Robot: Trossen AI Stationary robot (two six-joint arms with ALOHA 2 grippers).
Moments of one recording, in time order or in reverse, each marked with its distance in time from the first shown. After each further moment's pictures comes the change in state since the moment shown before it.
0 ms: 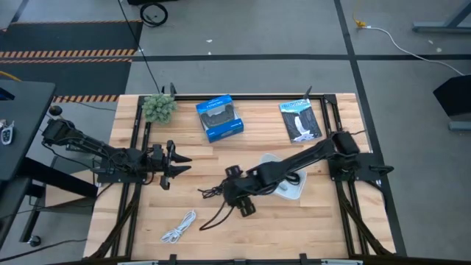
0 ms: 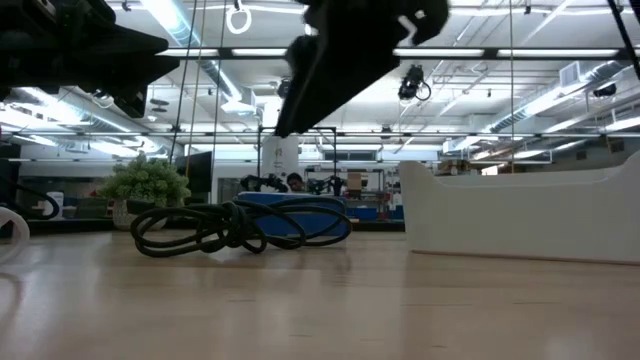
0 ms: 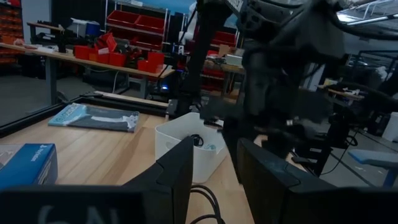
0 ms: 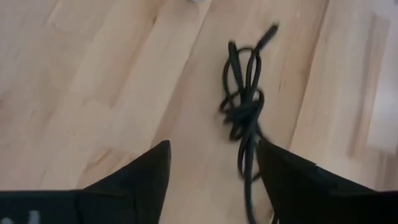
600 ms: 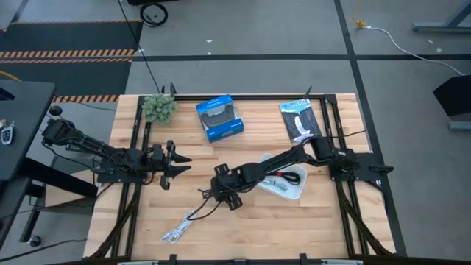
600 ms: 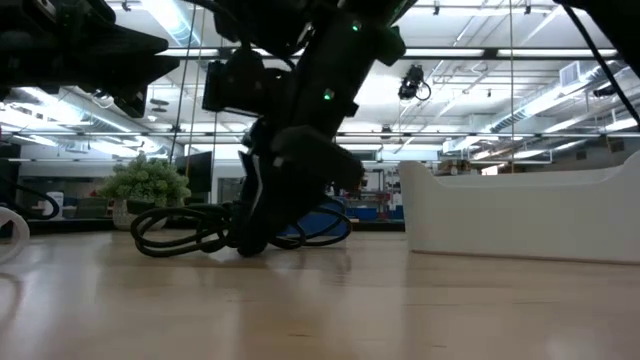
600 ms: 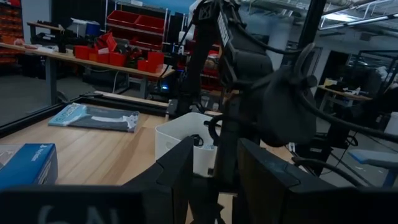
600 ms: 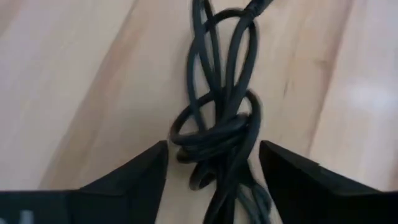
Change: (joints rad) left arm 0.000 0.000 0.000 0.000 0.000 0.000; right arm -0.087 0.248 0.078 0.129 0.001 -0.111
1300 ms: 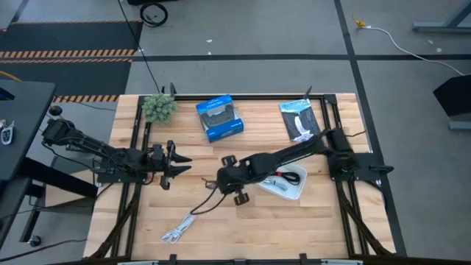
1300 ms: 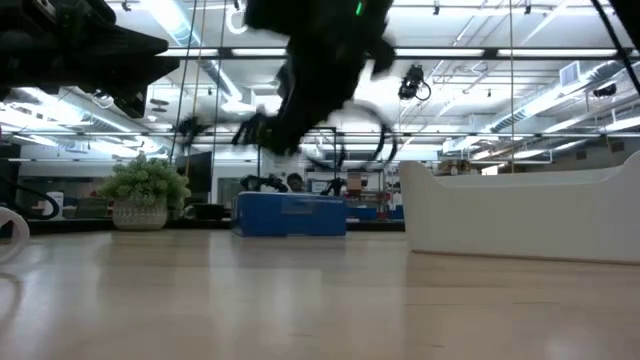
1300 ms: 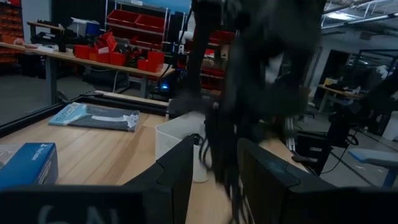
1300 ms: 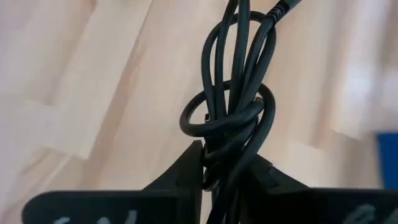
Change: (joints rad) left arm 0.000 0.000 0.000 -0.004 0.000 0.000; right arm 0.000 -0.219 -0.003 -0.208 0.000 0.089
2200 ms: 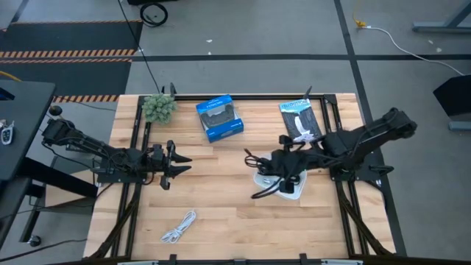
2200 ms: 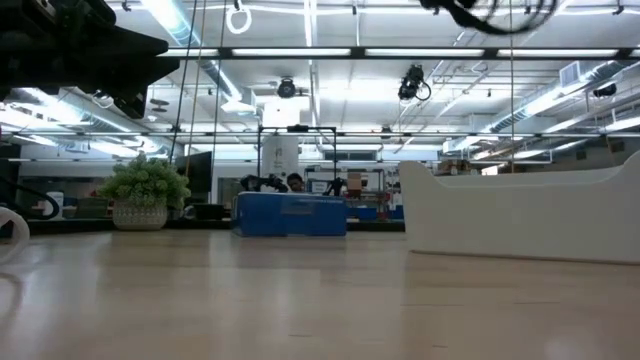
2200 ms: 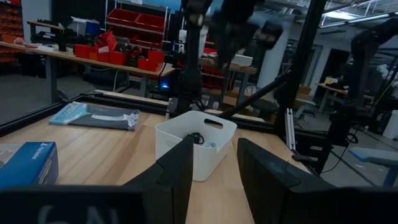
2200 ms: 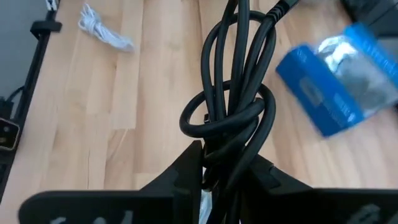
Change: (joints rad) left arm 0.000 0.000 0.000 -0.004 0.000 0.000; right arm 0.147 -0.736 -0.426 -0.094 0.205 0.447
